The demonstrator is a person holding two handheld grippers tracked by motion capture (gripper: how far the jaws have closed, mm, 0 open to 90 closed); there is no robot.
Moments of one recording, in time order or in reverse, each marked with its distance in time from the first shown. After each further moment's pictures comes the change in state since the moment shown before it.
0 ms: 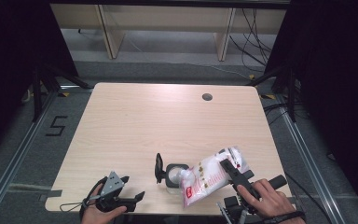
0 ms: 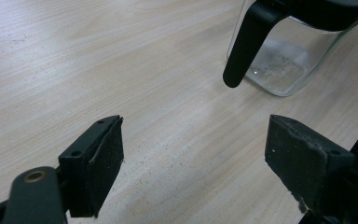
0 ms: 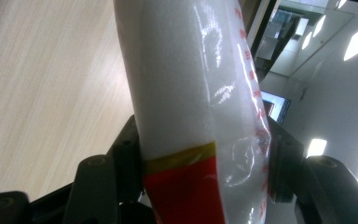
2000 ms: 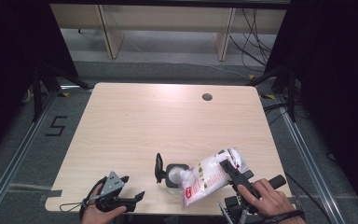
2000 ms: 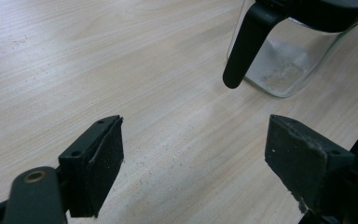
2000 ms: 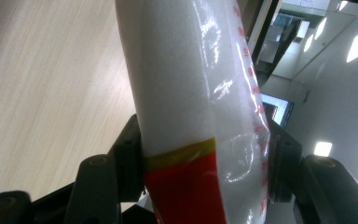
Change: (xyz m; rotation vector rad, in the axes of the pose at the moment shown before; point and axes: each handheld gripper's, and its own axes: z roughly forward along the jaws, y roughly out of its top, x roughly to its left) left arm 0.000 0.000 -0.001 0.001 0.002 -0.013; right arm 0.002 -0.002 0.002 -0.017 0.009 0.009
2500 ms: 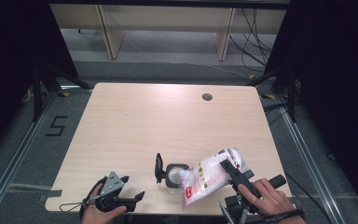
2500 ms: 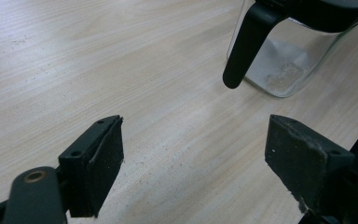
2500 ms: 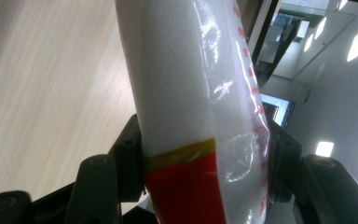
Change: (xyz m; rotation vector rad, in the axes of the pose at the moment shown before) left arm 0.000 0.000 0.000 0.007 0.006 0.010; right arm 0.002 -0.002 0.000 0.008 0.007 0.028
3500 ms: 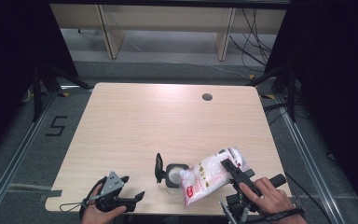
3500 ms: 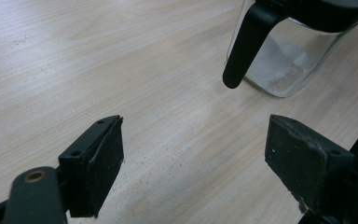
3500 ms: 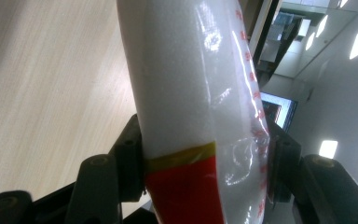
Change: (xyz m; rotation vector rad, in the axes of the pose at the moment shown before) left arm 0.001 0.000 0.000 -0.002 -0.004 0.012; right arm 0.004 -0.004 0.004 -0.012 0.004 0.026
